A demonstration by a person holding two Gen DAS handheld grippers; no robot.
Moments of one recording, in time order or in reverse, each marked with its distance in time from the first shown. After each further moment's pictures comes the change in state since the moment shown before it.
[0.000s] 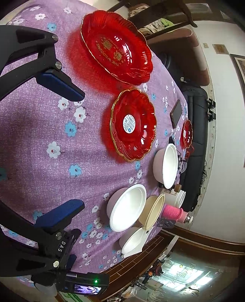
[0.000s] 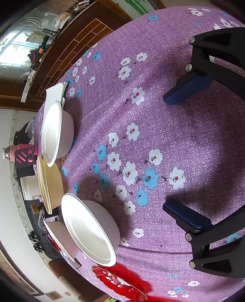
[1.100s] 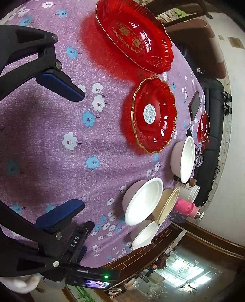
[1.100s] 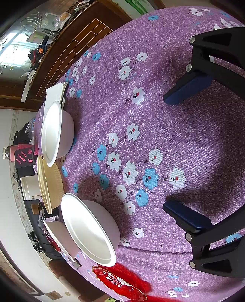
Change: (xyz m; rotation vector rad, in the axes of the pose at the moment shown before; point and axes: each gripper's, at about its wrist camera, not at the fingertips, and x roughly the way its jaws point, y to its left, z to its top) left arm 0.012 0.004 -0.013 -0.025 0.117 -0.100; right arm -0.001 0.000 0.000 0.001 0.005 0.003
